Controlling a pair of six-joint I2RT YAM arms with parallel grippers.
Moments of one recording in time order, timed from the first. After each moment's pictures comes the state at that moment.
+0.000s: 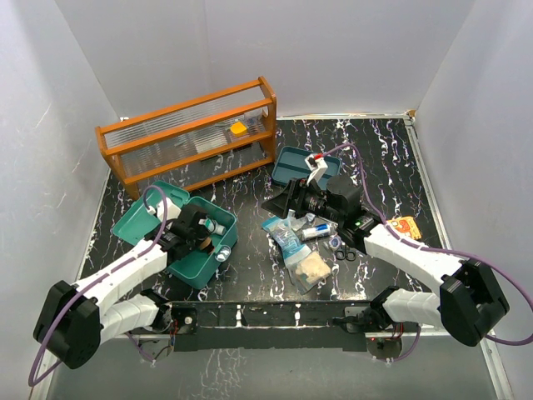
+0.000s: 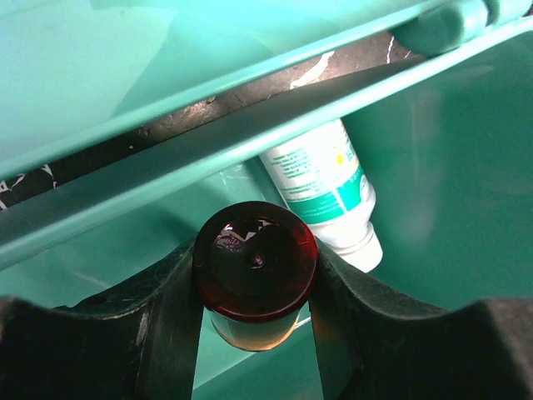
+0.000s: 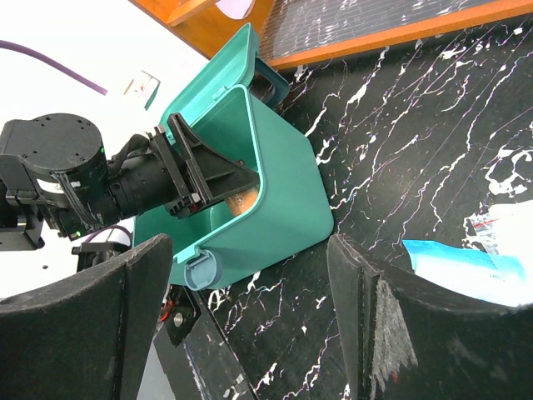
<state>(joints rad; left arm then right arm) -0.56 1.06 0.54 -0.51 -0.49 -1.17 0.62 1.19 0.69 0.31 -0.37 0.67</state>
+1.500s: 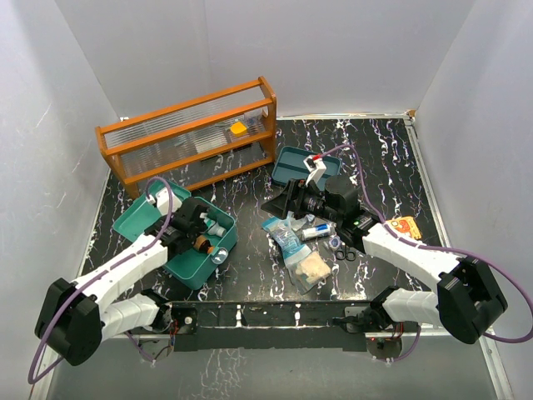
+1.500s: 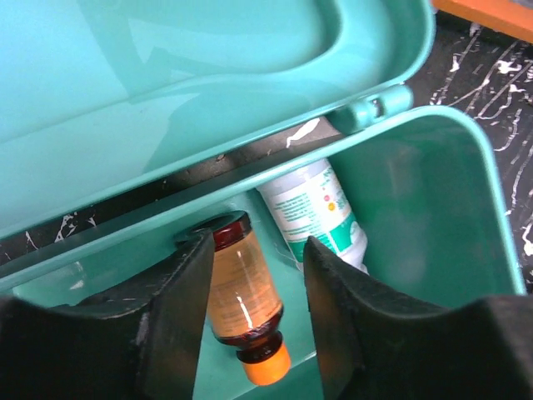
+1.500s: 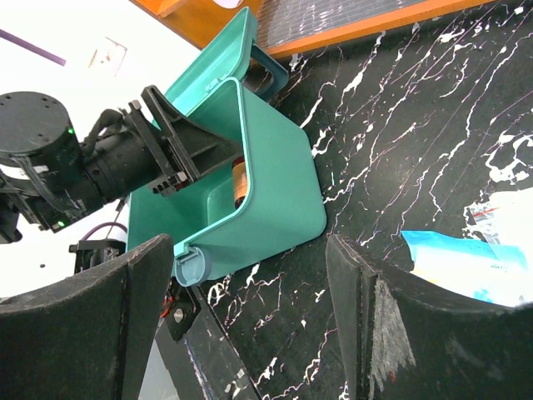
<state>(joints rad) -0.56 1.09 0.60 -0.52 -0.62 -1.05 0.62 1.20 0.69 0.30 -0.37 0.68</state>
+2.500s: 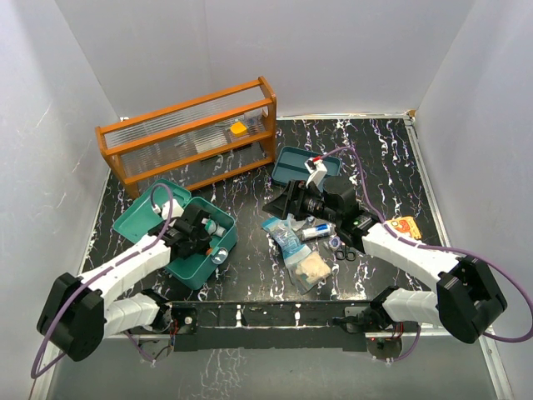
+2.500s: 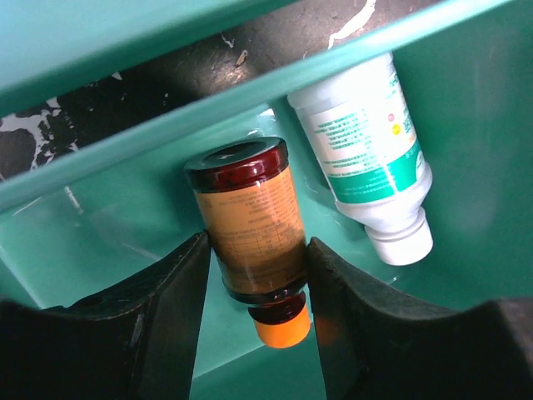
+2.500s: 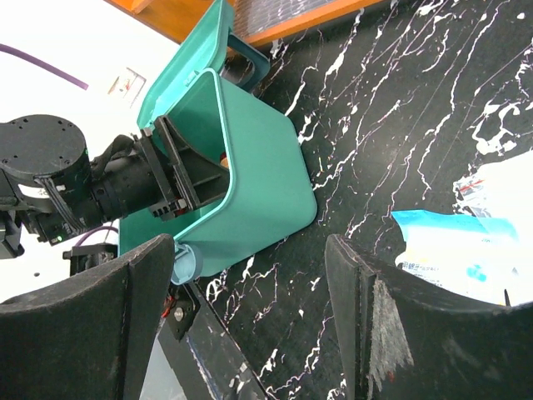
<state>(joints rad) -0.56 1.09 0.57 -0.61 -0.43 -1.10 0.62 1.21 0.69 0.24 -0.34 0.71</state>
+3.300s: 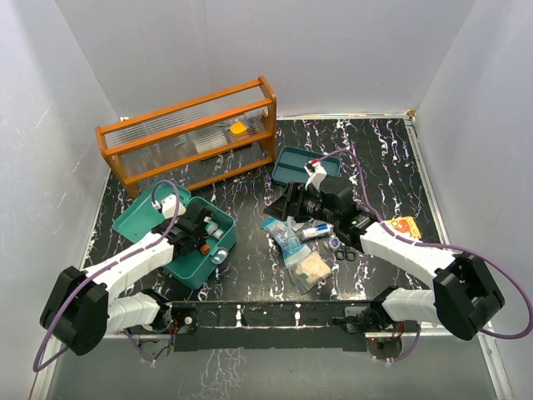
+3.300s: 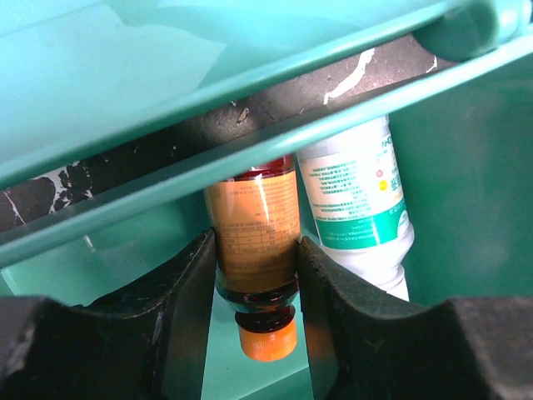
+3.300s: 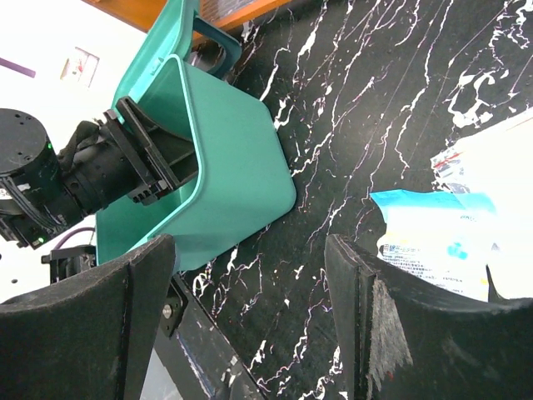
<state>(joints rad) -0.56 1.15 0.57 -0.52 -0.55 -1.07 0.62 1.23 0.69 0.20 -0.31 0.72</state>
